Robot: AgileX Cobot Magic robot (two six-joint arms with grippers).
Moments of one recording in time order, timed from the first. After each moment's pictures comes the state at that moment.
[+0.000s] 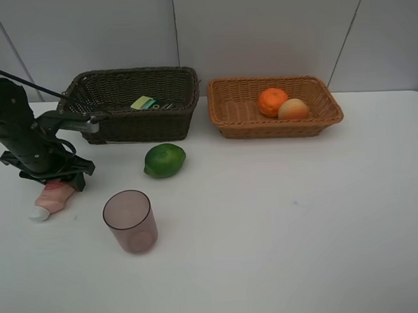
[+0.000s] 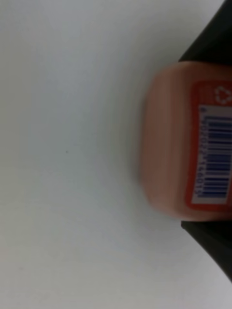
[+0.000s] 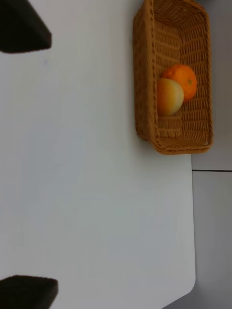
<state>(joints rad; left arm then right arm) -0.09 1.98 -0.95 0.09 0.36 0.00 0.00 0.00 -0.53 -0.08 1.06 0.06</state>
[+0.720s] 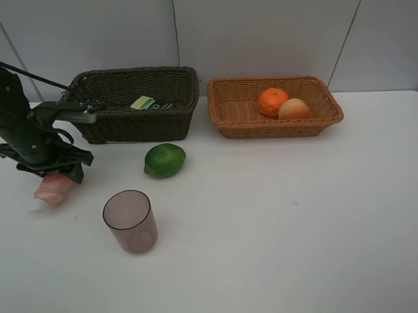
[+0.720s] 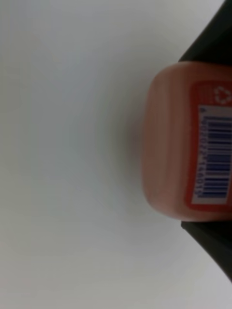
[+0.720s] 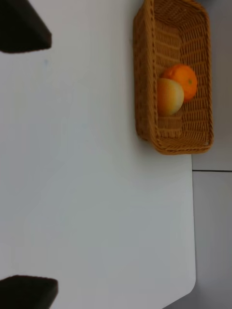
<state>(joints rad) -0.09 1.94 -0.98 0.08 0.41 -0.01 0.00 0.00 -0.53 -0.08 1.06 0.06</state>
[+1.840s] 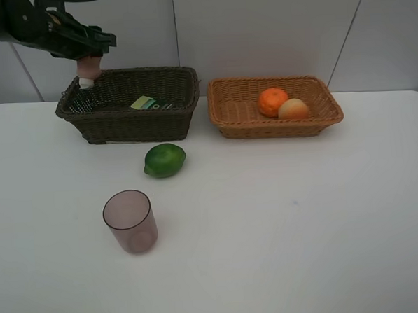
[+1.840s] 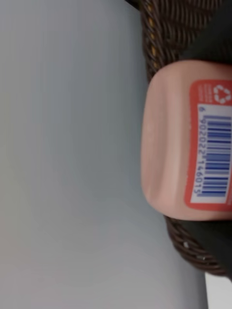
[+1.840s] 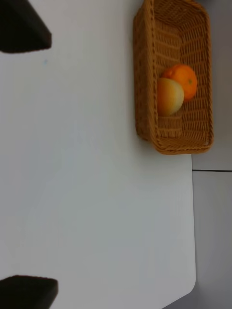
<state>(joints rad) -0.13 2.04 -1.41 0.04 -0.07 -0.07 0.00 0.00 -0.53 -0.08 1.06 0.06</state>
